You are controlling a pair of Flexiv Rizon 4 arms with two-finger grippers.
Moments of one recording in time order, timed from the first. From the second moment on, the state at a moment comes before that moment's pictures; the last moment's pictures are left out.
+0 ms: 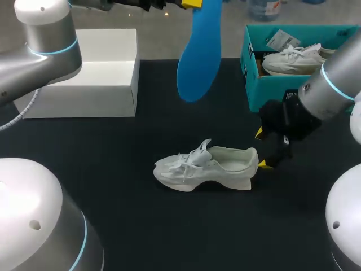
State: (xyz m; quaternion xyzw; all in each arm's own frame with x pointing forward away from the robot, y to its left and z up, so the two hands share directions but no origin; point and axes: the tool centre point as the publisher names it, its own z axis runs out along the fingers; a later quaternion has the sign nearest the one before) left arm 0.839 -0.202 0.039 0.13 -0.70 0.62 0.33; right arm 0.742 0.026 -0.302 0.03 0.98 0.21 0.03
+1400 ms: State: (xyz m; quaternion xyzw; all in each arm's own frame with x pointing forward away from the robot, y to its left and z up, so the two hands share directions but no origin) left arm 0.832 -0.199 0.051 0.16 -0.69 0.62 0.34; right arm 0.757 0.057 -0.283 0.06 0.98 0.17 0.02
